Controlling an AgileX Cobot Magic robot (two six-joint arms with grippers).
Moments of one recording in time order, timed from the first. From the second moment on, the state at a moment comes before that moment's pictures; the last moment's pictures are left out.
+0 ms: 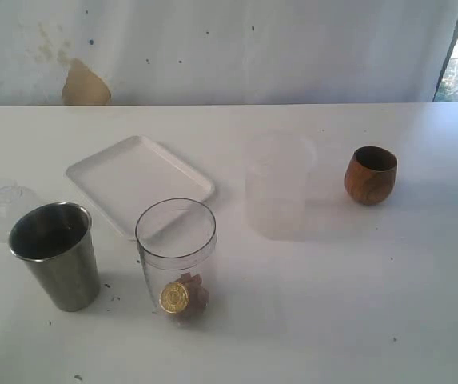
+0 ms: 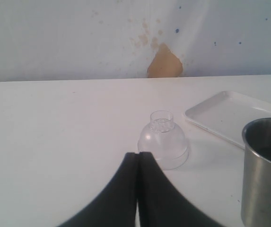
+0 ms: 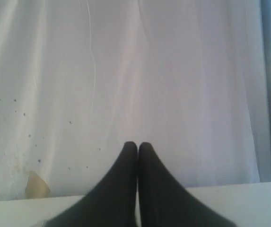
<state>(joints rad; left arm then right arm) 0.05 0.00 0.00 0.05 0.25 0.00 0.10 0.18 -0.54 -0.29 0.25 0.47</state>
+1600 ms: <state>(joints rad) 0.05 0.00 0.00 0.05 0.25 0.00 0.03 0.00 -0.01 0.00 0.28 -0.11</state>
